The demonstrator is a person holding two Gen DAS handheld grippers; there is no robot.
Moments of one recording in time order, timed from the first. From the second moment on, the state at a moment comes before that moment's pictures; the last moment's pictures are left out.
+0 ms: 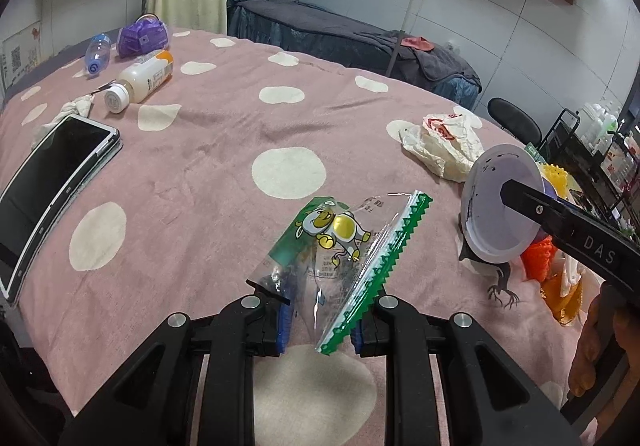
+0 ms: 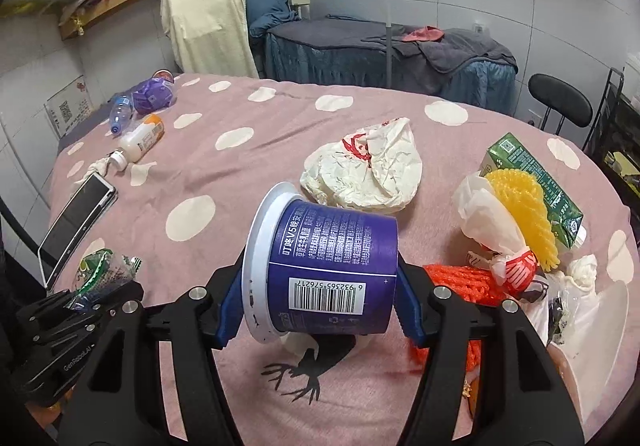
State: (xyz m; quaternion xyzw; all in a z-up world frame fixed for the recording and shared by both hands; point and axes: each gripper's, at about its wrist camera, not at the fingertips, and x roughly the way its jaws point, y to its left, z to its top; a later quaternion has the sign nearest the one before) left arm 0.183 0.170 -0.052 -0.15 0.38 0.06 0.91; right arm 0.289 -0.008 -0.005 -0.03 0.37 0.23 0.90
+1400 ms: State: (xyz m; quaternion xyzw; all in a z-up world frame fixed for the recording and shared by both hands) left arm 0.130 -0.113 0.019 -0.08 0.28 -0.25 0.92; right arm 0.126 -0.379 0.011 0.11 0.28 -0.01 0.95
